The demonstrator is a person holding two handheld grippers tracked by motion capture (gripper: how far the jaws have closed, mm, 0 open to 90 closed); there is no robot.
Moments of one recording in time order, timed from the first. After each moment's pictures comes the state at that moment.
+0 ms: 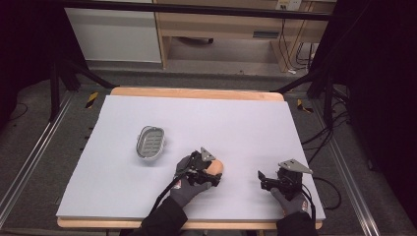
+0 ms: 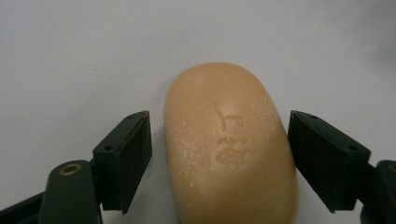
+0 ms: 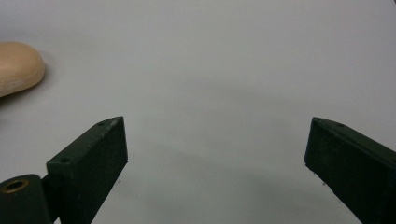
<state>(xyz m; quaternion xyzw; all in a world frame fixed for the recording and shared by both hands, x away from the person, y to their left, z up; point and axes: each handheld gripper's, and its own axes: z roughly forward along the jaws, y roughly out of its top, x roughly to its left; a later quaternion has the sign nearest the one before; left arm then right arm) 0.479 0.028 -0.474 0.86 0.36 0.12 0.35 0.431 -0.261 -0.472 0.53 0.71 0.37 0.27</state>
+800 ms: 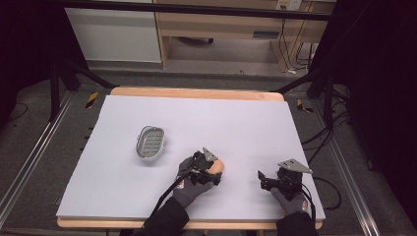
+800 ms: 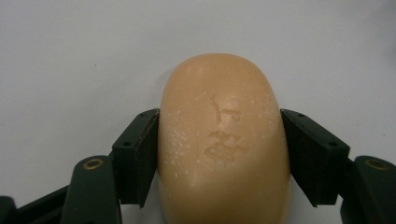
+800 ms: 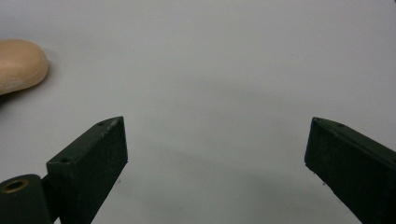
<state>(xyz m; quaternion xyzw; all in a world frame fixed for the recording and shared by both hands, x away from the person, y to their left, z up) 0.478 0.020 -0.475 0.86 0.37 0.14 0.33 0.432 -0.261 -0.473 0.53 0.72 0.37 0.27</state>
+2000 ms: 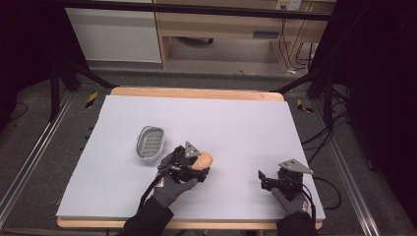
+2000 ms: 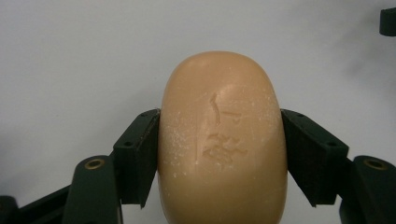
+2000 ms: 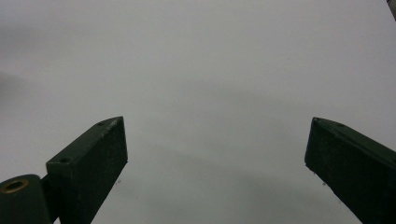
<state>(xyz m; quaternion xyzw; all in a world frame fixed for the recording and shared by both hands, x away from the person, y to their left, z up) 0.463 0.073 -0.425 0.84 0.36 0.15 0.36 0.430 -0.261 -0.471 0.53 0.71 0.37 0.28</state>
